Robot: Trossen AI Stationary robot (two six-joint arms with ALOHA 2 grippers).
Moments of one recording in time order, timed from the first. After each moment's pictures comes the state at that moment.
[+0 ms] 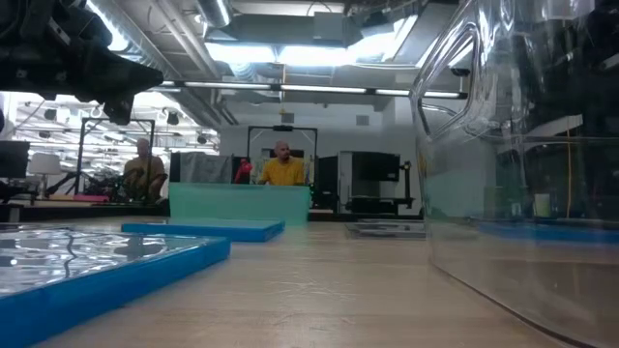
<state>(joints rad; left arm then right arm) 0.02 0.03 0.01 0.06 -0.09 -0.24 0.02 0.03 0.01 0.02 0.00 0.02</state>
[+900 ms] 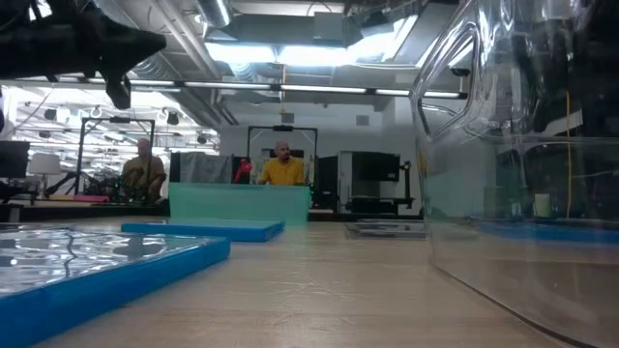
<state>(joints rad) 0.02 0.03 0.01 0.30 -0.23 -0.43 0.02 0.06 0.03 0.20 0.13 0.65</state>
